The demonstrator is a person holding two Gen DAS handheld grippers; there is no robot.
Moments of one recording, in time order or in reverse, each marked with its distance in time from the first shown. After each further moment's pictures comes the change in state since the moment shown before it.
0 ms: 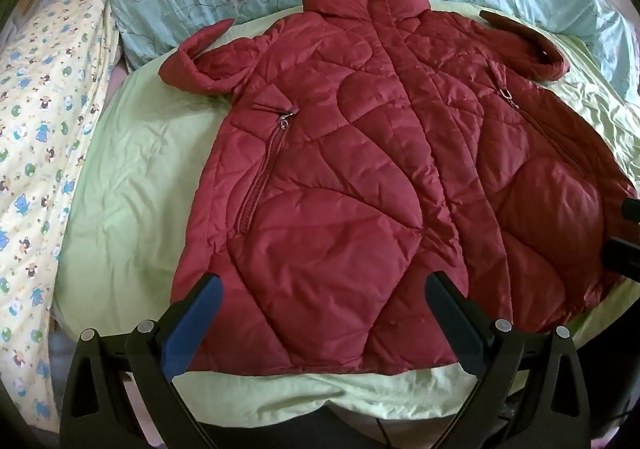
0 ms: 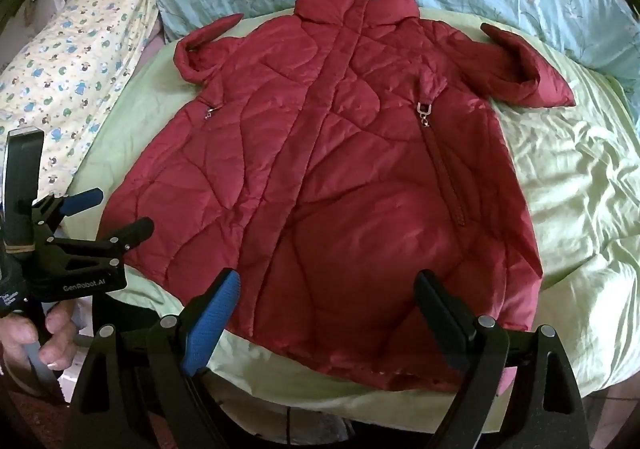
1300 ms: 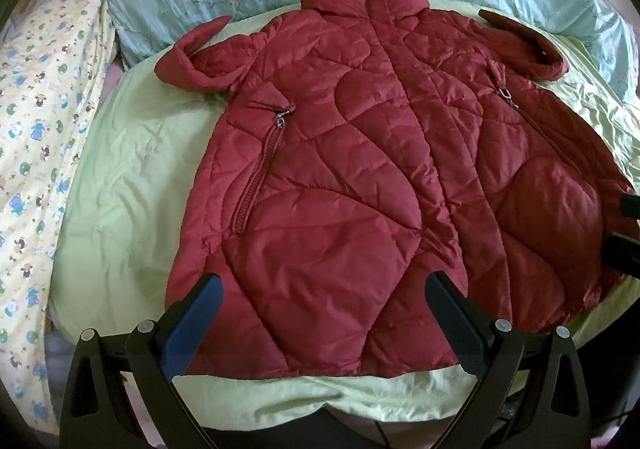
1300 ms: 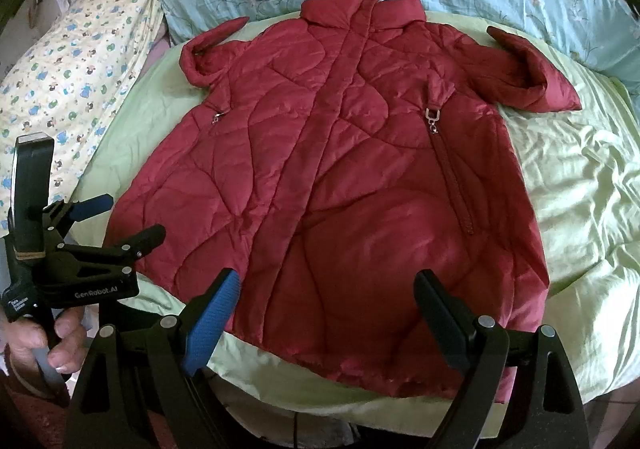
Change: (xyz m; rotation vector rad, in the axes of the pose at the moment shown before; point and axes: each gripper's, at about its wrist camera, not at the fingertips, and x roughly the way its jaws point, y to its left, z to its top) left arm 0.005 -0.001 -0.001 -0.012 0.011 -0.026; right arm 0.002 0.004 0.003 -0.033 0.000 -0.046
